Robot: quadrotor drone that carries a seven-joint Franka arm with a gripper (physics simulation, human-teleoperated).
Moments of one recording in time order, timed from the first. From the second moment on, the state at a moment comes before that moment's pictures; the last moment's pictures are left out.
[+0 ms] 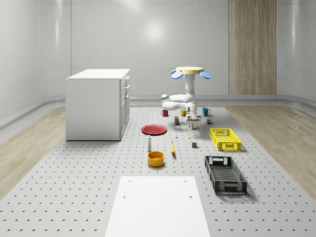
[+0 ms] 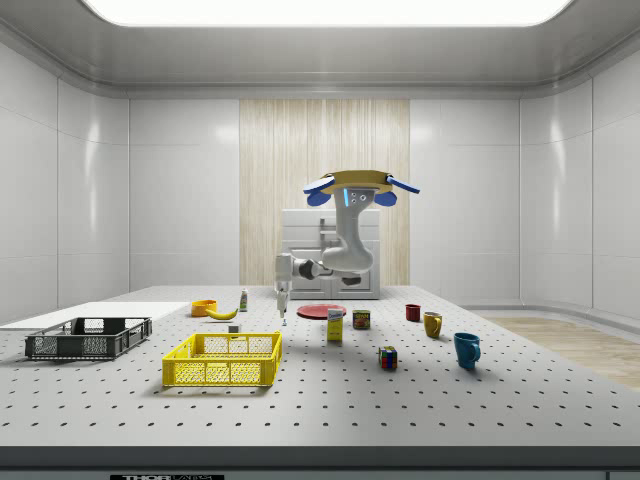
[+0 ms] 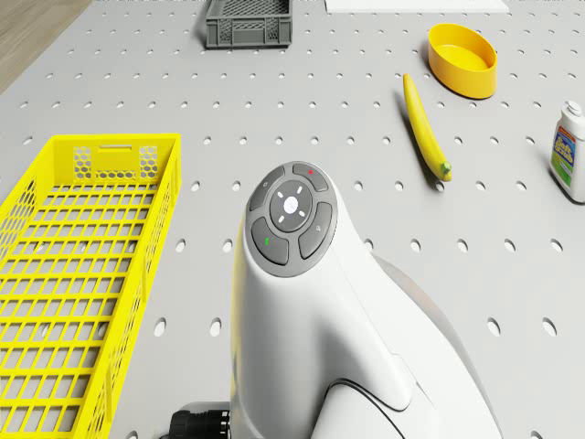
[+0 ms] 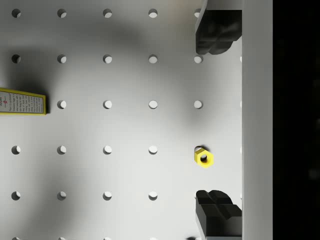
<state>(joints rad) -1.14 -1.39 1.35 -2.88 -1.83 1.45 1.67</state>
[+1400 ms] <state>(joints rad) -1.16 -1.46 1.36 -2.87 -1.80 1.52 1.68</state>
